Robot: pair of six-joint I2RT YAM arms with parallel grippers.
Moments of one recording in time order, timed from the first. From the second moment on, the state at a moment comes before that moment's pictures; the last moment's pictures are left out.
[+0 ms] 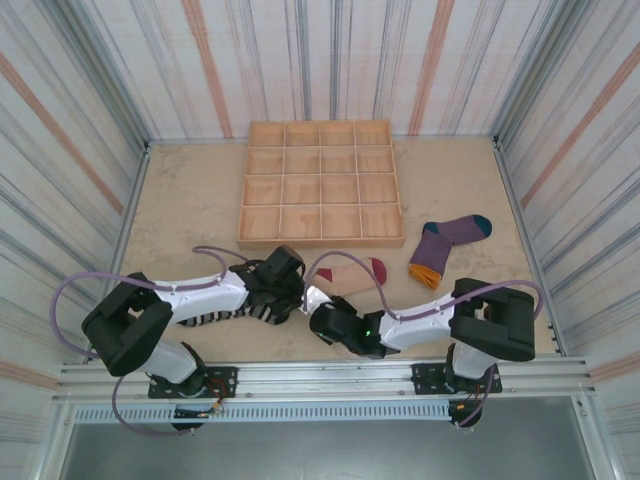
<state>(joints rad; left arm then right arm) -0.84 1.45 0.67 -0.26 0.13 -1.36 1.32 1.57 0.57 0.19 0.51 0.18</state>
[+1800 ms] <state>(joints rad) -0.75 1.61 0.69 0.08 0.19 -1.12 0.53 1.73 0.61 0.26 -0.70 0.78</state>
